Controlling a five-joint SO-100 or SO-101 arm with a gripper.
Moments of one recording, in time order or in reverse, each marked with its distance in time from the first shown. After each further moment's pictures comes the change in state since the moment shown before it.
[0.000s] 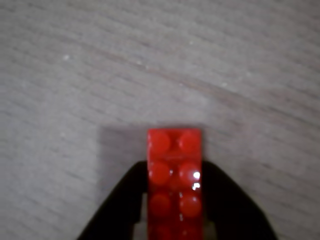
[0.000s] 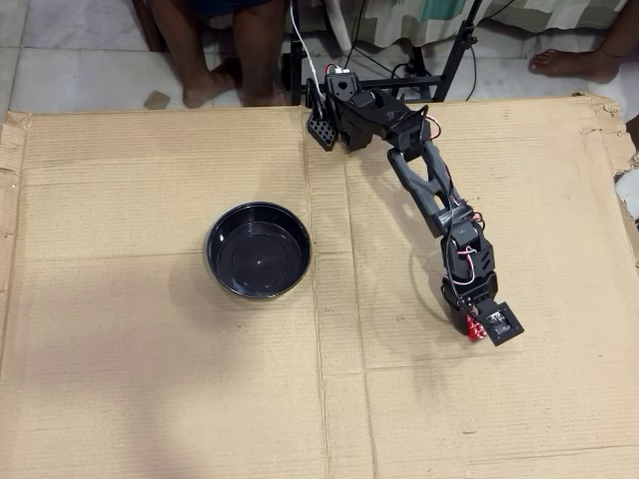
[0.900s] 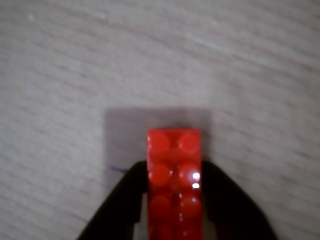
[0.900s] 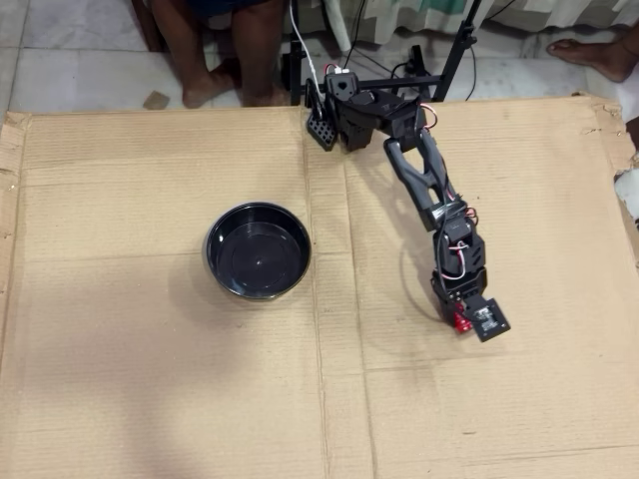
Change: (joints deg) arm 3.6 13.4 17.1 0.6 0.0
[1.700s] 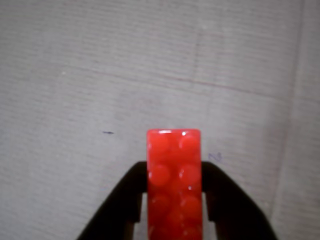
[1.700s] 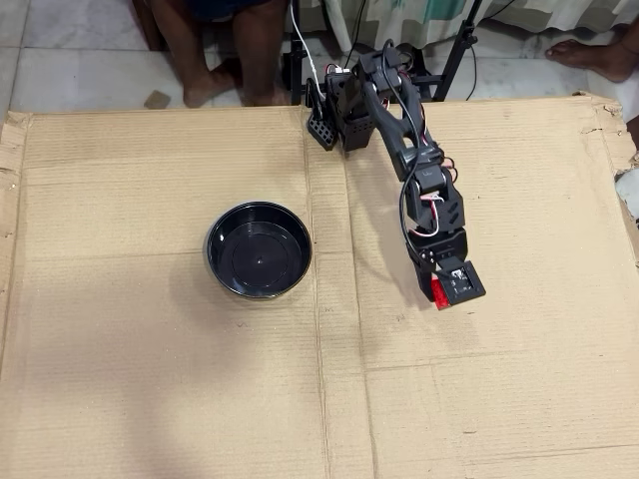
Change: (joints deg) arm 7.1 37.0 28.3 0.0 0.0
